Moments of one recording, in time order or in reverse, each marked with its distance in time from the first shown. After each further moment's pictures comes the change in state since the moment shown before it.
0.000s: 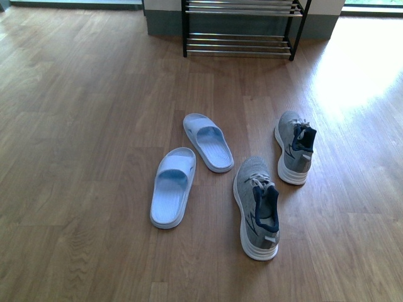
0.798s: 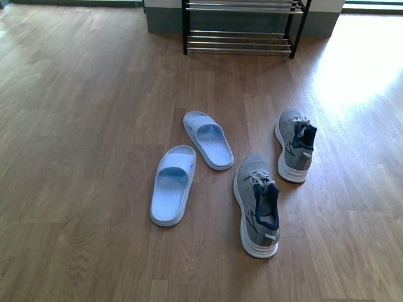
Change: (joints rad) left arm 0.000 0.000 0.000 0.000 0.000 0.000; right arm 0.000 0.000 0.000 0.000 0.000 0.000
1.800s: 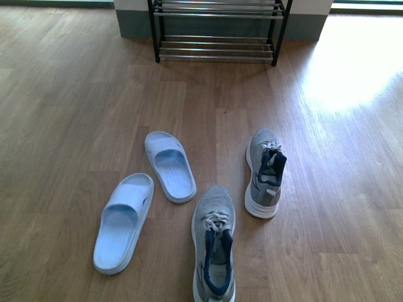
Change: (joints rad) left arm 0.000 0.000 0.000 0.000 0.002 0.000; right arm 0.000 0.000 0.000 0.000 0.002 0.000
